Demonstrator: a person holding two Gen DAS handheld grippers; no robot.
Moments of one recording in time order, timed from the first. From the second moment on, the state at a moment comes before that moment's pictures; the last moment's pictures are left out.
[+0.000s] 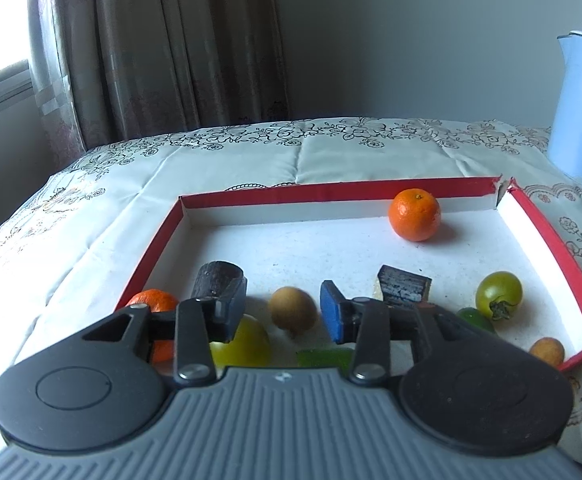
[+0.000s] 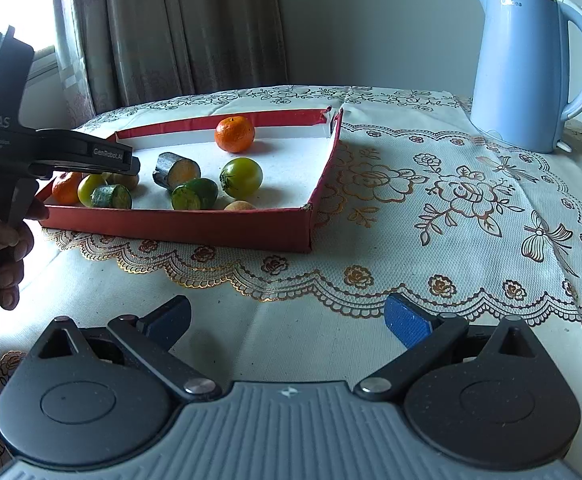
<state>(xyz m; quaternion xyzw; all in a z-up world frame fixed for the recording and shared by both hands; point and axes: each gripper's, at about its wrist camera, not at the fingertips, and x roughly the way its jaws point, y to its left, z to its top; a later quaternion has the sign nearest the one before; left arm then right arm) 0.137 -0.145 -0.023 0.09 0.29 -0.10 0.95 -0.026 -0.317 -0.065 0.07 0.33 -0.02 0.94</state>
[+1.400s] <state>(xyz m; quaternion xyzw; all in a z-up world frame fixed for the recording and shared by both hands) -0.029 0.000 0.009 0.04 0.22 -0.02 0.97 -0.063 -0.201 -0.020 -0.08 0.24 -0.05 0.97</state>
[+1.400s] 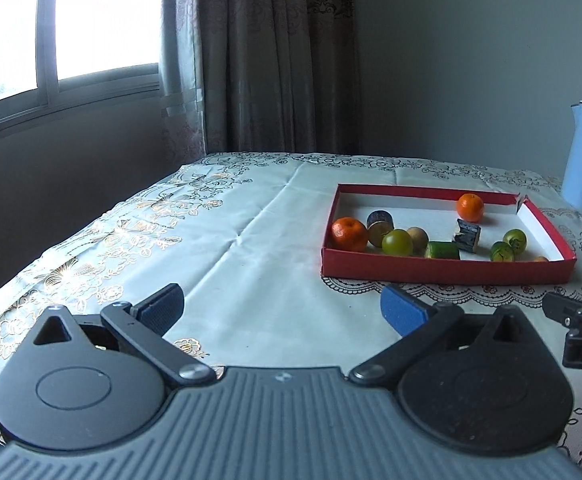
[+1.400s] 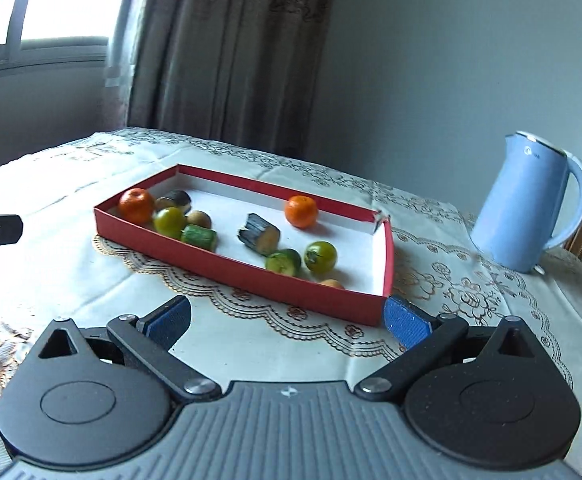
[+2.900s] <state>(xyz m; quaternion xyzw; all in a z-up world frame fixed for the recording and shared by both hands) 0.003 0.001 -0.015 0.03 0.27 0.00 0.96 -0.046 -0.191 -0.037 -0.04 0.26 -0.04 0.96</state>
